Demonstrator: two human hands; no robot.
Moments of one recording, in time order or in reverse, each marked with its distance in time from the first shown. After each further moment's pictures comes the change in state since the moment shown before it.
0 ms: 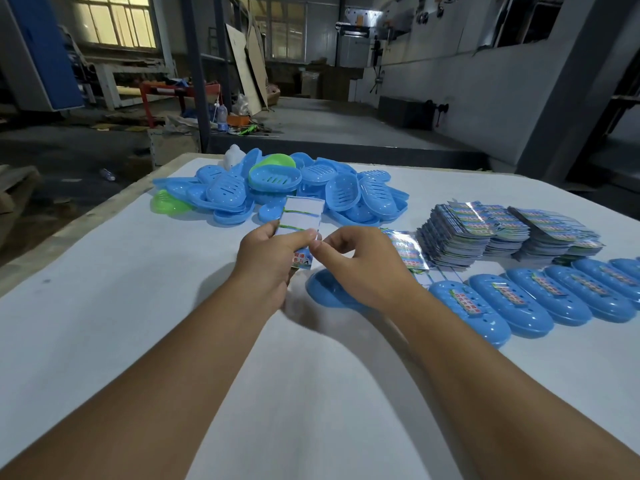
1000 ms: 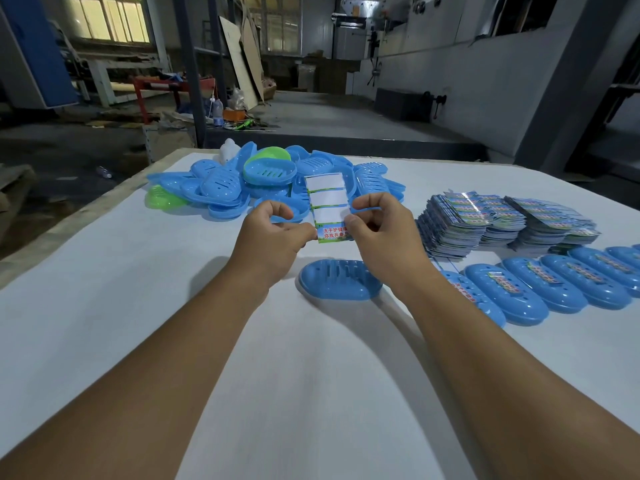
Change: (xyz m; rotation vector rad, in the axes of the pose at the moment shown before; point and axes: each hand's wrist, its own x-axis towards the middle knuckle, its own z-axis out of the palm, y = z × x) left_hand 0.007 0.002 -0.003 0.547 0.029 0.208; right_hand 0.013 0.015 -0.014 0.343 0.238 0.094
